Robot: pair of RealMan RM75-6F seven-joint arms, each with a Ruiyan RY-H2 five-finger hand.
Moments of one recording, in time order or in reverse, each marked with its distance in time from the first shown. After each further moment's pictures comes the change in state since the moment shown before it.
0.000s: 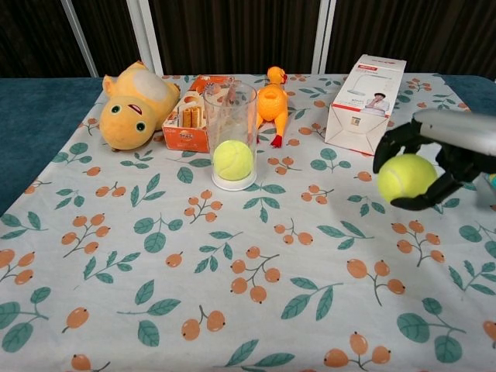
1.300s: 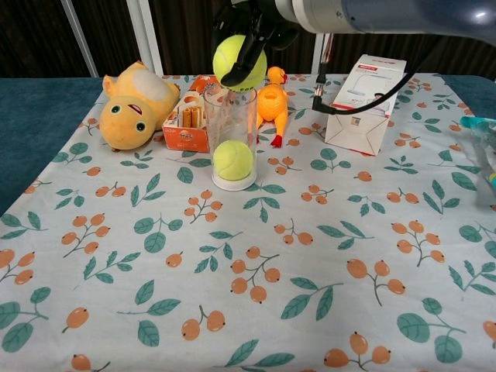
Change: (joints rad) left arm 0.002 0.014 -0.001 -0.008 -0.008 -0.003 -0.018; right arm 0.660 -0.134 0.280 0.180 0.676 -0.150 -0.267
